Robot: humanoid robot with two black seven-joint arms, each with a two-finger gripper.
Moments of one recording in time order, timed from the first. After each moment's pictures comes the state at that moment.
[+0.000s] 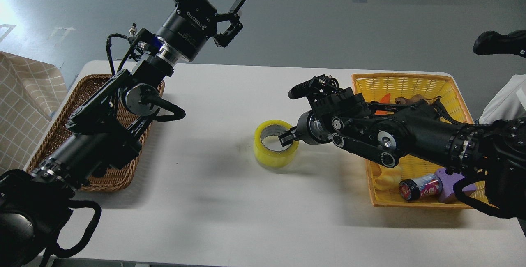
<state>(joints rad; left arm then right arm) -0.75 0.21 -0.99 -0.97 0.28 -0.49 -0.30 1.22 0.00 -0.10 0.82 -1.31 0.49 -0.18</state>
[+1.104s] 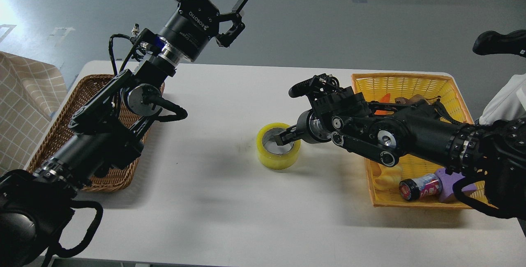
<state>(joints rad) -0.76 0.20 -0.99 -0.97 0.28 -0.49 -0.30 1.22 0.00 -0.09 0.82 -1.30 0.49 -0.19</state>
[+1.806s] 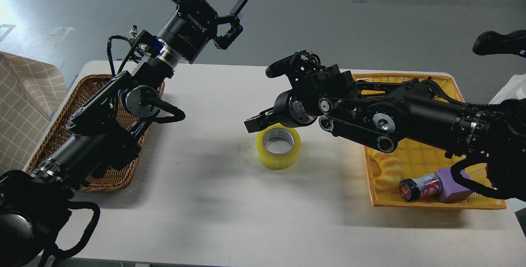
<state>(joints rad) -0.75 0.22 -0.97 -0.97 0.28 -0.49 -0.30 1.34 -0.02 -0.01 0.99 -1.29 0.49 -0.19</state>
